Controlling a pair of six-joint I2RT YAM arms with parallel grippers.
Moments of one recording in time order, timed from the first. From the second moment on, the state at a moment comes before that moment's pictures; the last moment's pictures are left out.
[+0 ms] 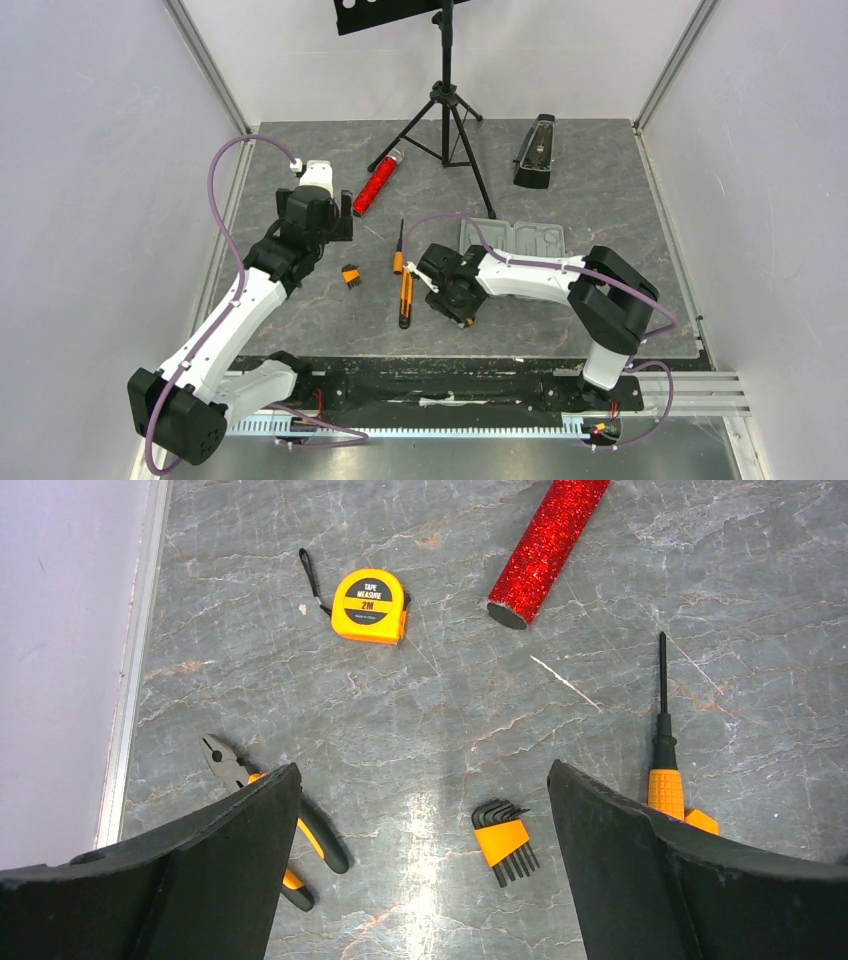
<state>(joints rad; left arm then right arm) -0.41 1.03 0.91 -0.46 -0.47 -0.14 1.00 1.76 1.10 -0.72 0.05 0.07</state>
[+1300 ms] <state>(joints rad) -0.43 1.00 0.91 -0.45 -0.47 -0.13 0.21 1.82 1.37 -0.81 0.07 -0.11</state>
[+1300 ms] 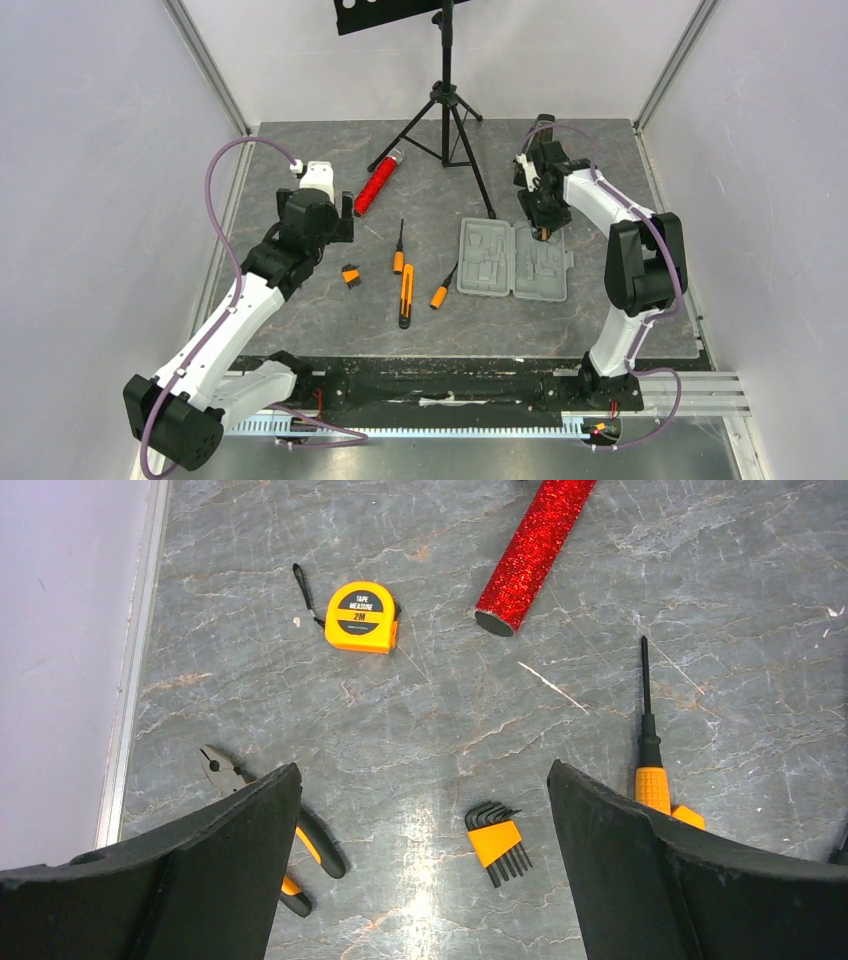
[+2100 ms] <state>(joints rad) -0.43 1.00 0.90 -0.45 -0.47 -0.13 0.12 1.90 1.35 -0.72 0.07 -0.10</state>
